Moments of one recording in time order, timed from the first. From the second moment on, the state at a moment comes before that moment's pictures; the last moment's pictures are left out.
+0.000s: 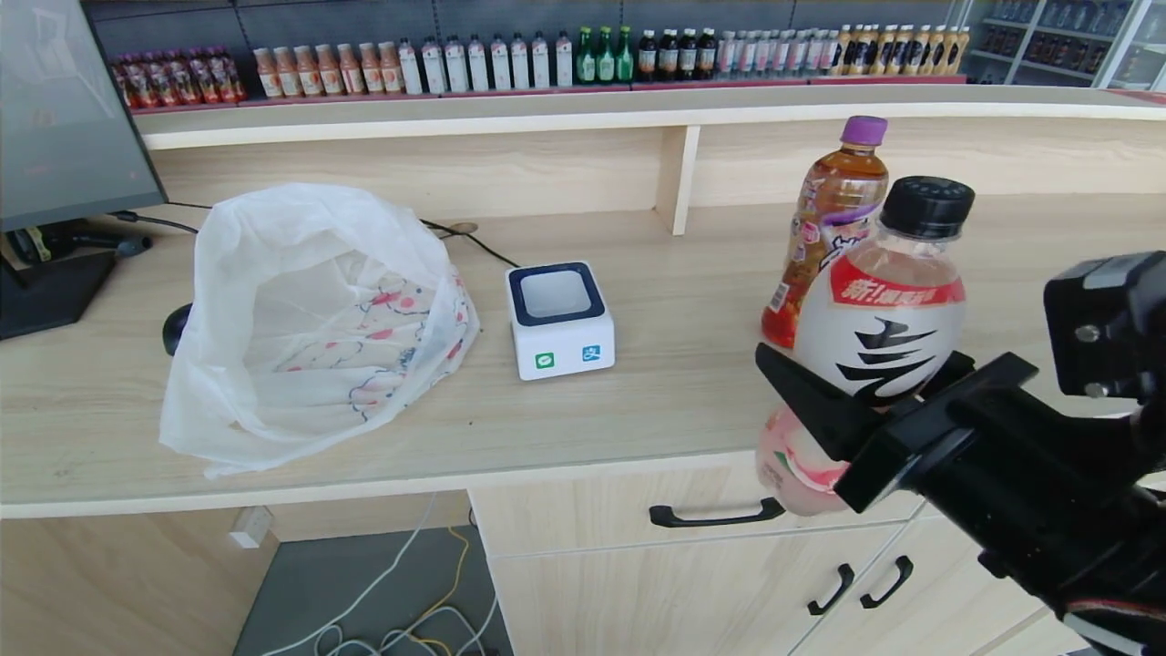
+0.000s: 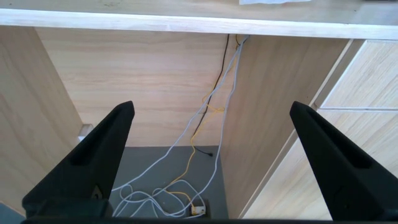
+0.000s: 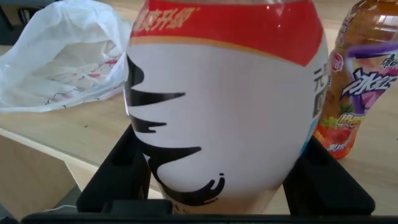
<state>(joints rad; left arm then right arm) 0.00 0.00 0.00 0.00 0.00 0.00 0.85 1.43 -0.42 -1.24 -0.36 -0.18</state>
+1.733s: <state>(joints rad) 0.00 0.00 0.00 0.00 0.00 0.00 1.05 1.25 -0.19 -1.23 -0.30 -0.79</state>
